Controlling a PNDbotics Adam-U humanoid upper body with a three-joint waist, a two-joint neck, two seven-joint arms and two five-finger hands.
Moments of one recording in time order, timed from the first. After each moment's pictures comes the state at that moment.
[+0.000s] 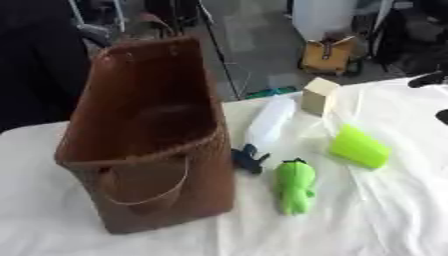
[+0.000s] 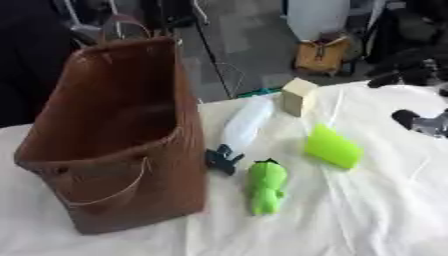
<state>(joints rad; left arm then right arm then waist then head) -0.02 0.42 0.31 -1.99 -0.34 -0.27 0.88 -0.81 -1.00 0.32 -1.32 0.59 -0.78 0.34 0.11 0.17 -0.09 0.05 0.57</state>
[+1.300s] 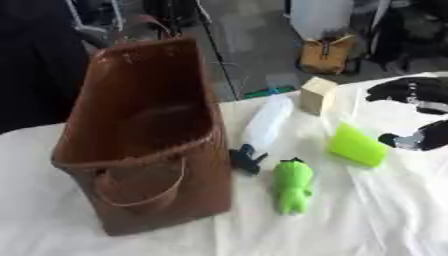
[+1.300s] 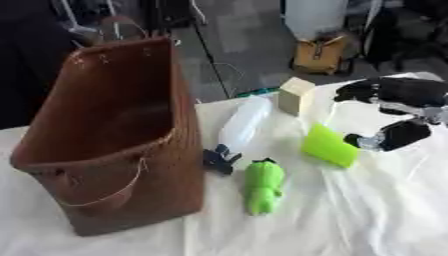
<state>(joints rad) -0.04 0.42 0.30 -1.99 -0.32 -0.27 0.87 -0.84 -0.73 0.23 -1.14 0.83 -0.52 0.39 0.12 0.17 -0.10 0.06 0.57</state>
